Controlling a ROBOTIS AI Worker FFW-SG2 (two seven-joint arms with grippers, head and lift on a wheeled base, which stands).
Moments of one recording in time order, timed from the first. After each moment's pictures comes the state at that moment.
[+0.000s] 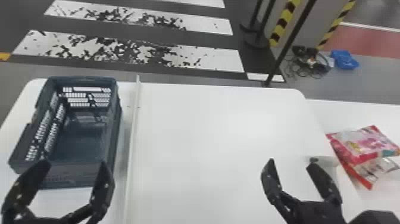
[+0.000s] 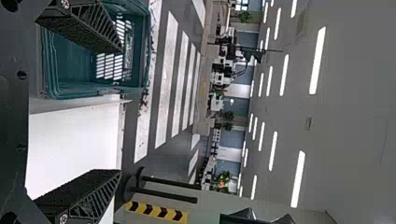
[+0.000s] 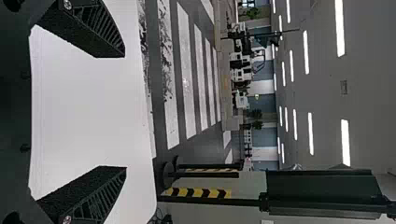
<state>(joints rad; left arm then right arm) 0.99 0.22 -0.18 -2.31 0.08 -0.23 0.16 1.02 -0.23 0.00 -2.31 -0.22 -0.15 -0.20</state>
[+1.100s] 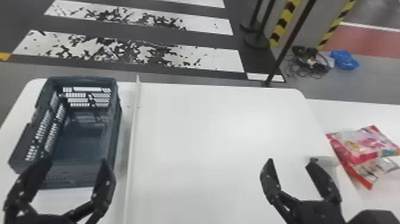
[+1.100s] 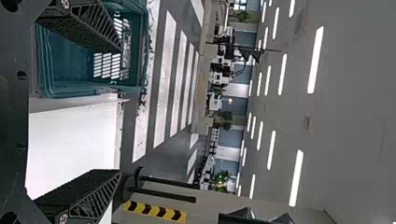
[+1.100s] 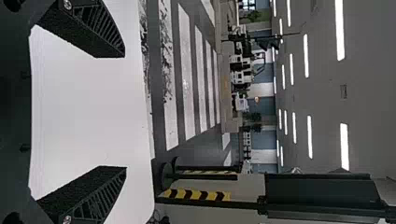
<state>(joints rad) 0.97 0.22 -0.18 -2.30 0.08 -0.23 0.16 1.01 -0.25 0.00 -2.31 -0.22 -0.15 -0.21</state>
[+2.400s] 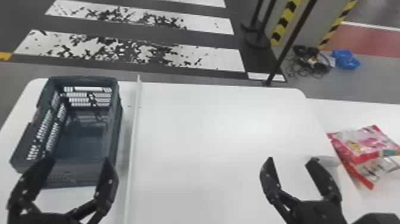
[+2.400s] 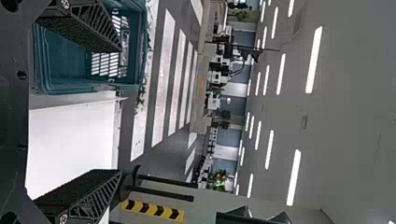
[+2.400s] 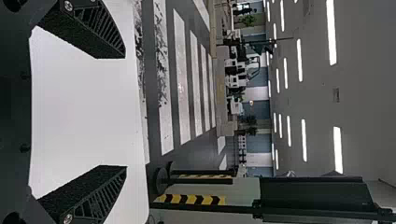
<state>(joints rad) 0.97 0.22 -0.19 -2.30 0.08 -0.24 0.16 1.02 -0.26 0.02 -2.31 -0.21 -0.19 -0.21</state>
